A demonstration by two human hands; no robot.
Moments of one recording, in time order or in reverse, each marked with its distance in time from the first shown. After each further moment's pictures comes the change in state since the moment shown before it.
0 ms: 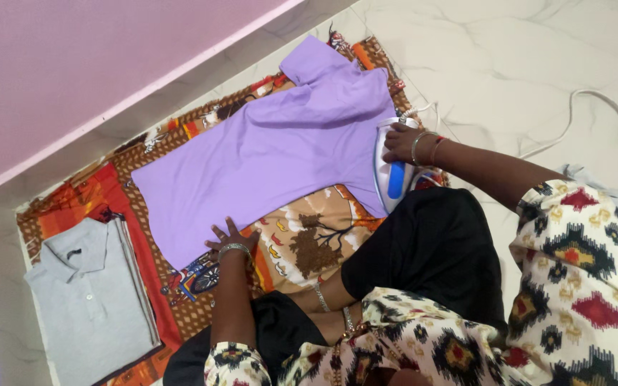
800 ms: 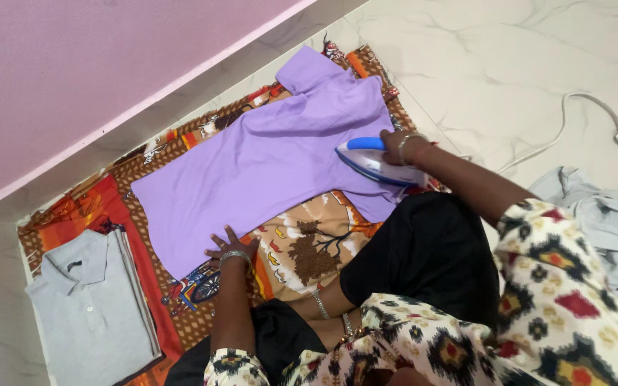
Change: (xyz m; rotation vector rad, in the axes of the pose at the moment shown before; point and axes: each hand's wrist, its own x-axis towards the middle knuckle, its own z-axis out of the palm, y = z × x) left_hand -0.006 0.003 0.005 -0.001 -0.007 -0.032; right_hand 0.016 -0.009 -0.028 0.575 -0.203 0.801
